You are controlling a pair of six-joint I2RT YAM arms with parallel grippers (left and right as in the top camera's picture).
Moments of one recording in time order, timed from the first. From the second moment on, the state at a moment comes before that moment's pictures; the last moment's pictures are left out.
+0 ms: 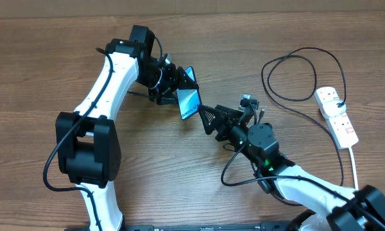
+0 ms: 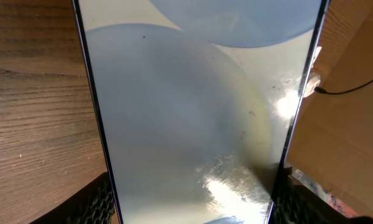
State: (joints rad) left arm -0.20 2.06 1.72 -1.12 0.75 -0.51; right arm 0.61 1.43 0.40 0.85 -0.07 0.86
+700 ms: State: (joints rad) left arm -0.20 2.06 1.72 -1.12 0.75 -0.53; right arm 0.68 1.57 0.48 0.94 0.07 0.88
